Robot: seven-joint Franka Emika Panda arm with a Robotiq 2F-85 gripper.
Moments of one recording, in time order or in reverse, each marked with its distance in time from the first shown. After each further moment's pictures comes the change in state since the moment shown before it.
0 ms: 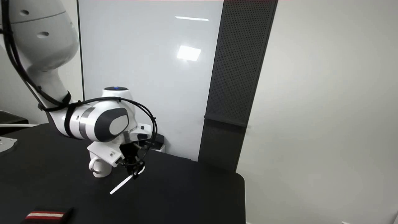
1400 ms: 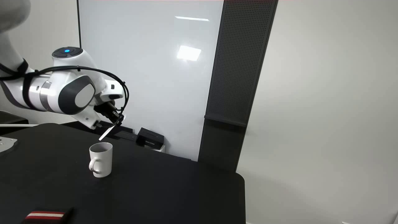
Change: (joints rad) arm 0.149 -0.150 0.044 -0.044 0.061 0.403 0.025
